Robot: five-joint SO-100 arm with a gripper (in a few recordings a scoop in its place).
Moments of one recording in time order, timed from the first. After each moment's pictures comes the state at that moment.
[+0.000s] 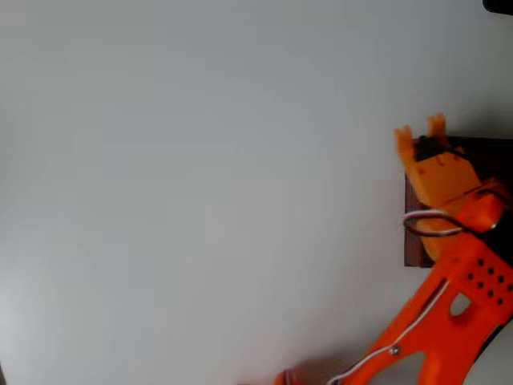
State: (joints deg) arm 36.7 78.7 72.5 90.7 26.5
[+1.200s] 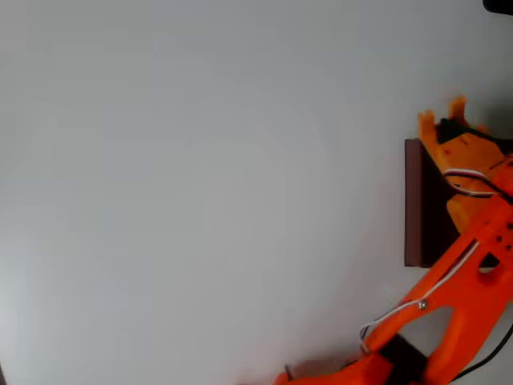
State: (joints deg) arm 35.9 61.1 45.0 101.7 16.2
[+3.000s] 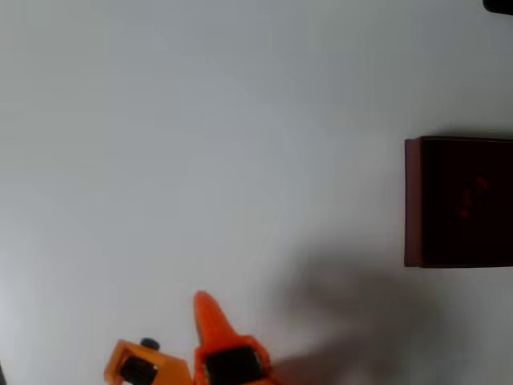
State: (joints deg) arm -23.7 190.1 148.7 81.6 15.6
